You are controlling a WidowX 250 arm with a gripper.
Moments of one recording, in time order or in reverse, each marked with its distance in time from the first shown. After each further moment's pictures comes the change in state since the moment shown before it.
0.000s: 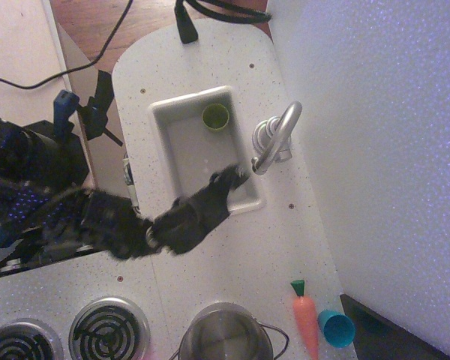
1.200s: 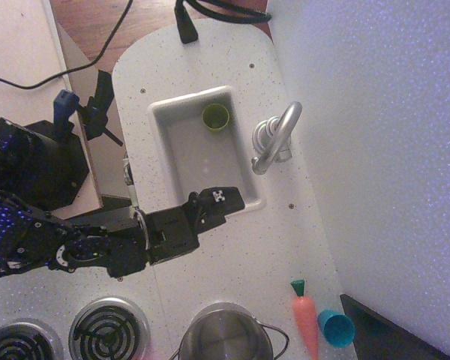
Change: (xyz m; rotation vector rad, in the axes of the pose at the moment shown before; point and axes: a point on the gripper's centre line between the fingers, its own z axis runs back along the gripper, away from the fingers) arm 0.017 0.036 0.071 0.283 -0.317 0.040
